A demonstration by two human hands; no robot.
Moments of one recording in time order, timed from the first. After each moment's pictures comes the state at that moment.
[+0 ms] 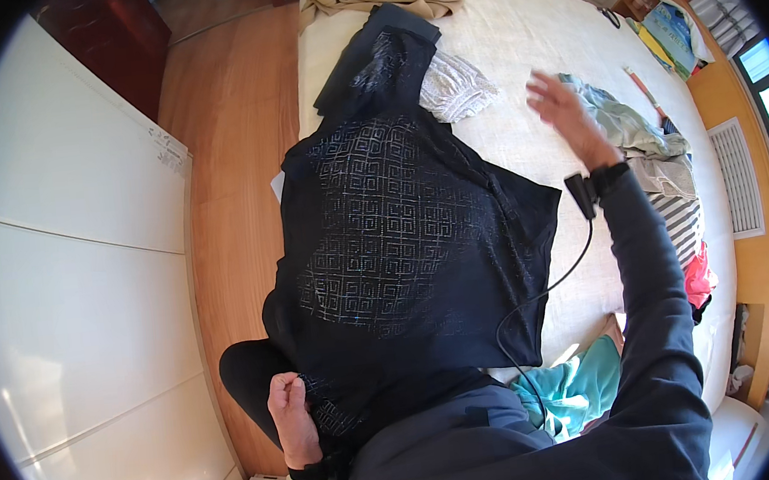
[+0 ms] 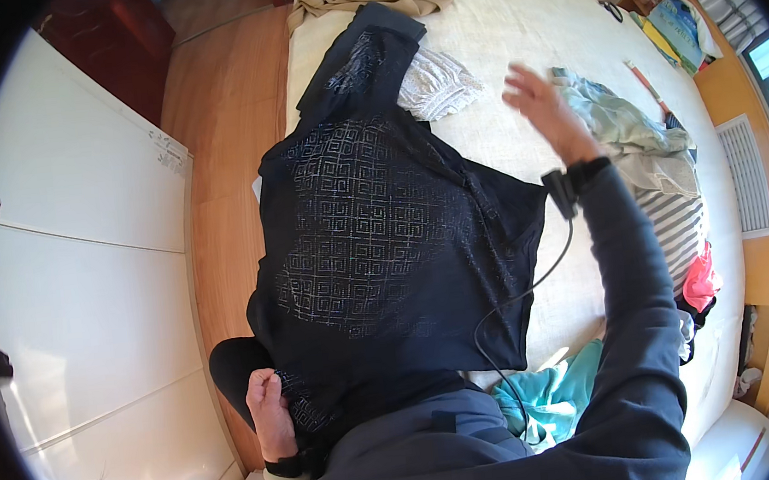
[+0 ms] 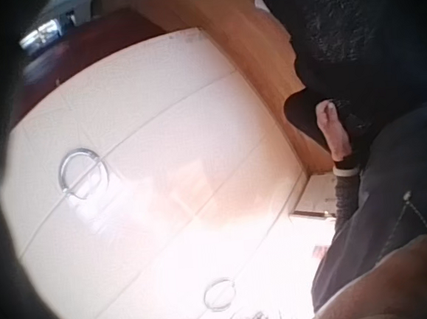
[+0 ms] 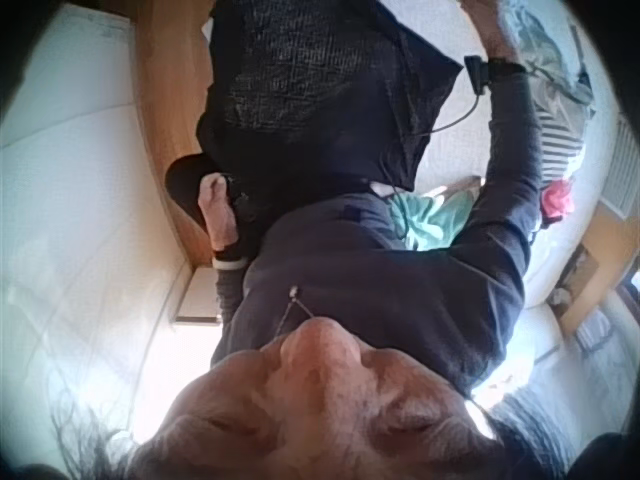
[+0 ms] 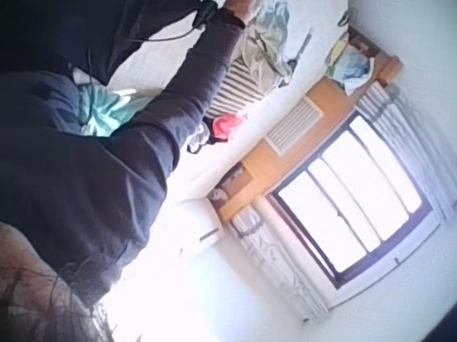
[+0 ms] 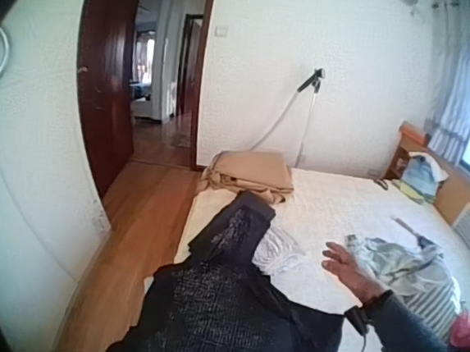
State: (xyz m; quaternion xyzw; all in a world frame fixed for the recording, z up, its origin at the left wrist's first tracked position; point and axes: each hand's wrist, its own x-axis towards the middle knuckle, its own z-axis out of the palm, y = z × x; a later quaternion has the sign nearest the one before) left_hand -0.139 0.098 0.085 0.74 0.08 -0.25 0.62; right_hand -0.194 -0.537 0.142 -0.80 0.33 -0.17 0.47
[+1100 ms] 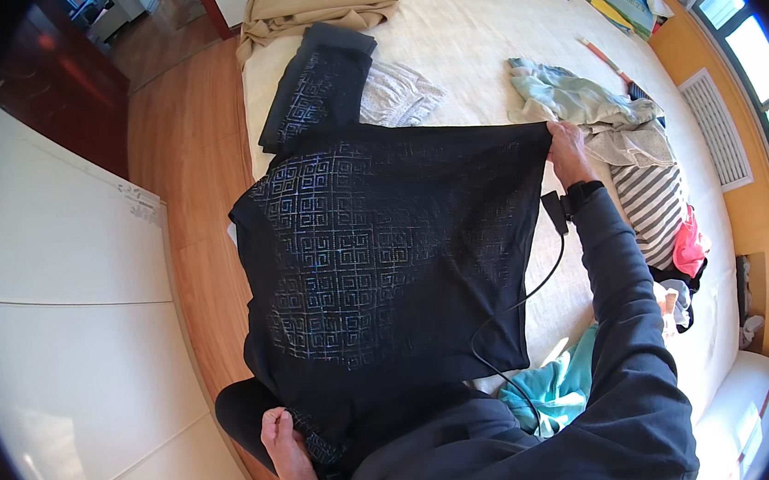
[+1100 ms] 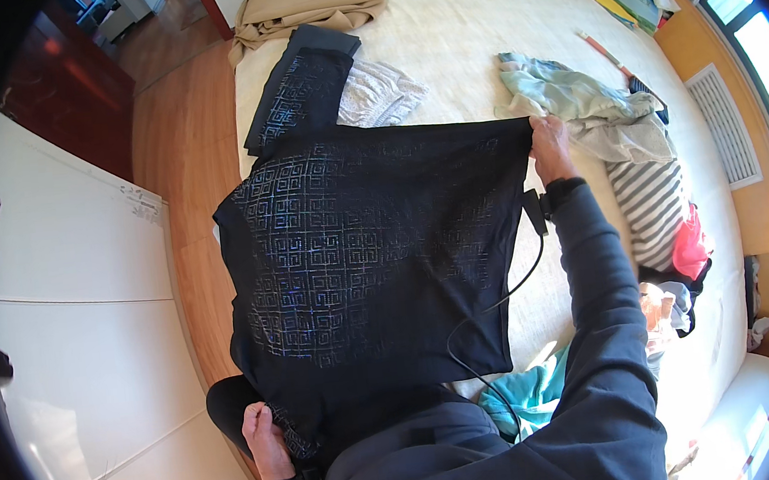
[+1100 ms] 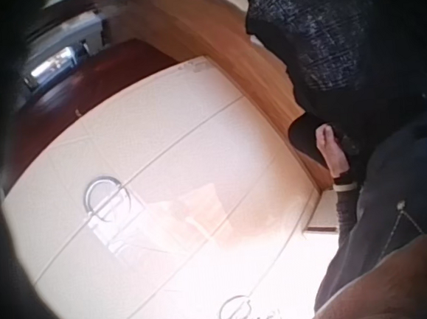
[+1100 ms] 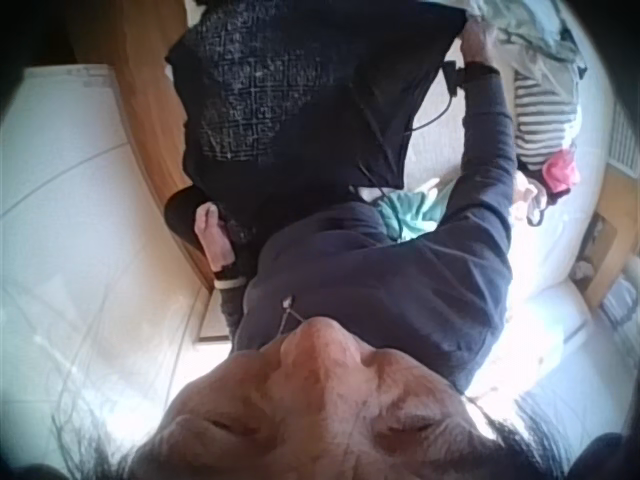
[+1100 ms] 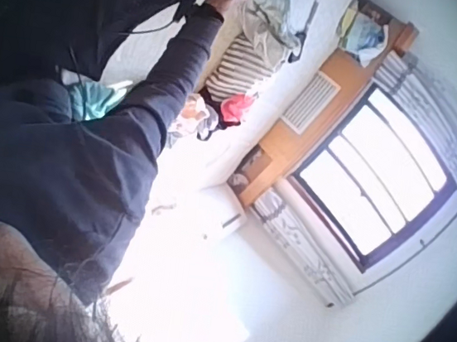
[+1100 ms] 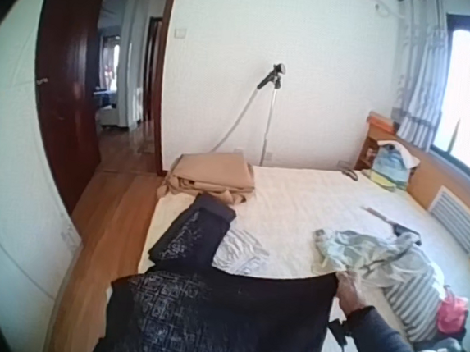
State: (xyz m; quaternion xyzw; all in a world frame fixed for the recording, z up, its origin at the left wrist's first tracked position) left_hand -0.138 0.102 0.067 0.74 0.10 -0.25 0.62; right_hand -0.310 -0.614 0.031 -0.56 0.56 -0.33 0.51
